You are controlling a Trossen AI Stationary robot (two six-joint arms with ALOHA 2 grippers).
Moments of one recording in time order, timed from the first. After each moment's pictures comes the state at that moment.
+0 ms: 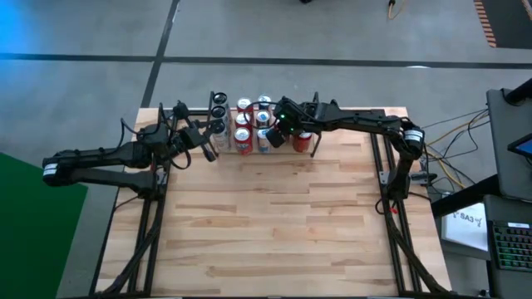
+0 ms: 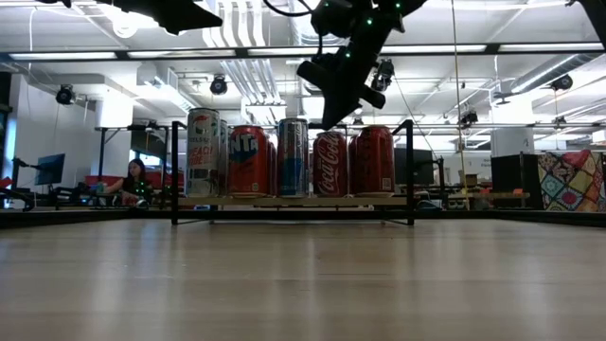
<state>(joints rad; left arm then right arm) 0.16 0.80 0.69 0.14 -0.45 0.66 -0.34 1.82 1.62 -0.72 0.25 0.38</state>
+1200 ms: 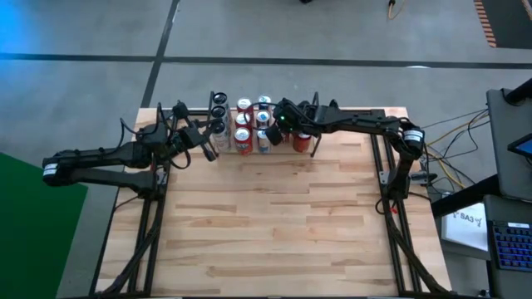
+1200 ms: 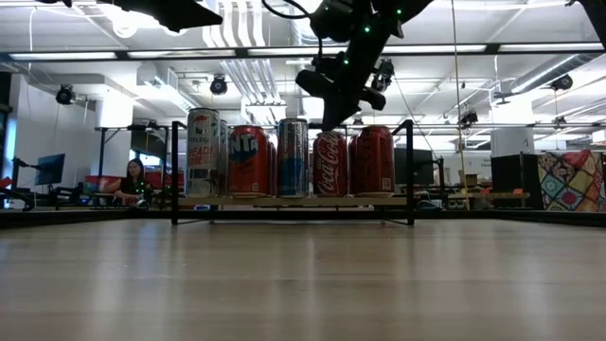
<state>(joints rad) 0.16 0.80 0.69 0.16 -0.45 0.65 -0.34 1.82 1.57 -0.63 0.36 0.37</state>
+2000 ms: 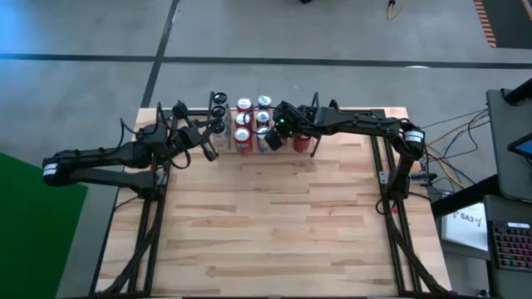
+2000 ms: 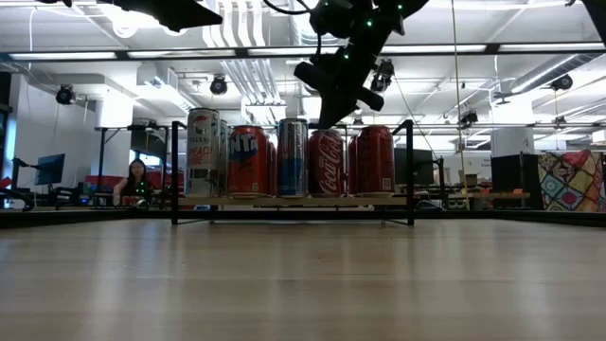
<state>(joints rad) 0.16 0.80 0.69 0.16 -0.45 0.65 -0.31 1.82 1.57 -0.66 0.26 0.39</state>
